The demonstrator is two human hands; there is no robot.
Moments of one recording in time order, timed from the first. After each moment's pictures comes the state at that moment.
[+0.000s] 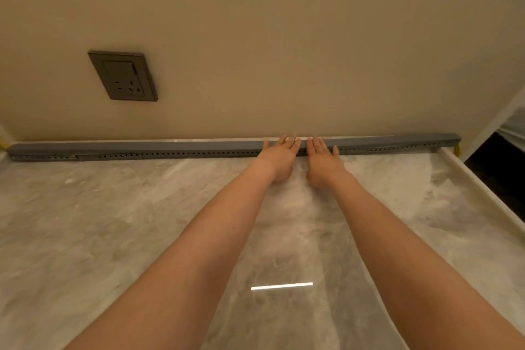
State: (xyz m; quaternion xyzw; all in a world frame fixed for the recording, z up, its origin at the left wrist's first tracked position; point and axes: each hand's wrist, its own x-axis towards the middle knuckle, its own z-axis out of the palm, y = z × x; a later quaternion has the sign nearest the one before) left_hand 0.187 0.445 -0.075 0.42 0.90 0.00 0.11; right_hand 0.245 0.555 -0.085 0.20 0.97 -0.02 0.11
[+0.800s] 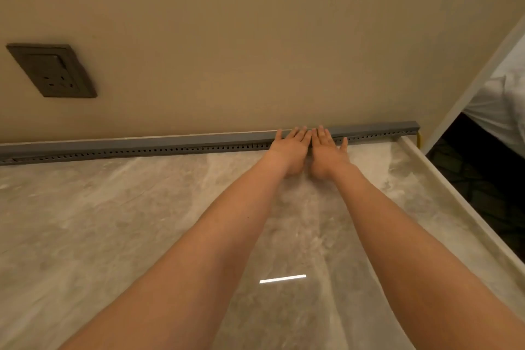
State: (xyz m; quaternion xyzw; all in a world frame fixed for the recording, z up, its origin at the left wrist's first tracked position) left_hand 0.229 0.551 -0.071 0.45 0.89 0.00 0.10; right_hand 0.287 0.642 -0.080 0.23 0.97 -0.05 0.09
